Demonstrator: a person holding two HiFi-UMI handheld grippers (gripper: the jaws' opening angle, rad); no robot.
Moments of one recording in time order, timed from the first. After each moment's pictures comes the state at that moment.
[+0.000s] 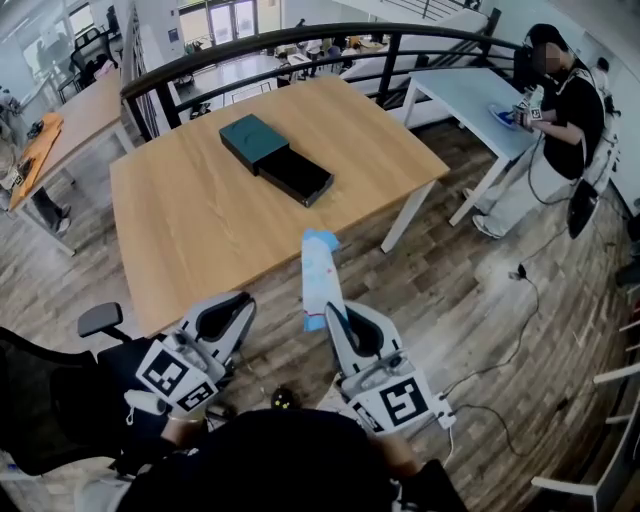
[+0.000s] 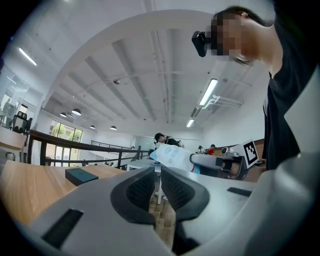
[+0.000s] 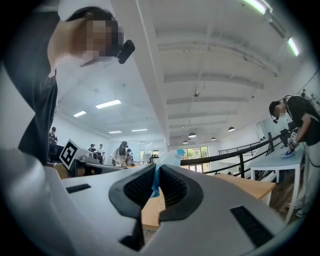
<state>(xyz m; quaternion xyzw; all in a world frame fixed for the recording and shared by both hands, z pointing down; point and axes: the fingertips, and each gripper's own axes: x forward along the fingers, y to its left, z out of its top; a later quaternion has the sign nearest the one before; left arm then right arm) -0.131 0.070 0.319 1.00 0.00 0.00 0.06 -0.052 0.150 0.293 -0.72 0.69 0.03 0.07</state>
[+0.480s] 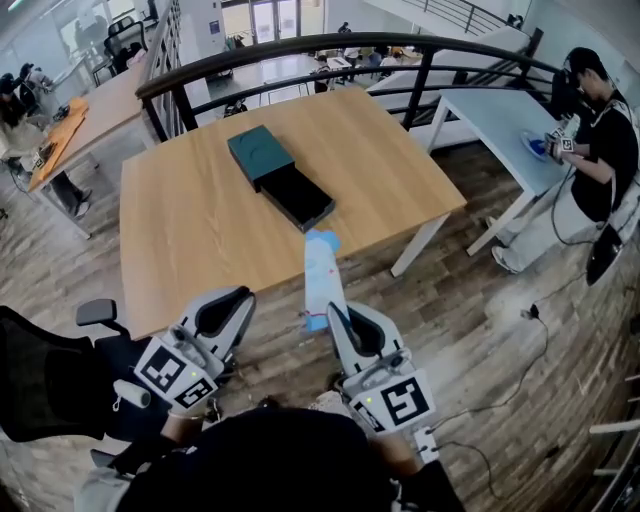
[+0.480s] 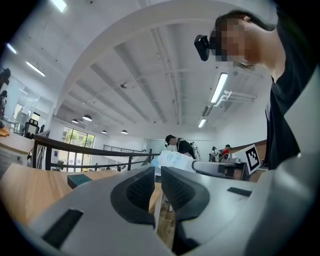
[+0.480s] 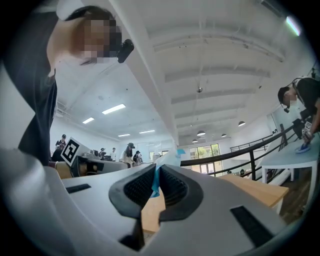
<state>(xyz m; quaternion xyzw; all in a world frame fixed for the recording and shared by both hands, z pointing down) -0.021 0.052 0.302 1.00 -0.07 -0.02 0.06 0.070 0.125 0.292 -0.67 0.74 0.02 0.09</state>
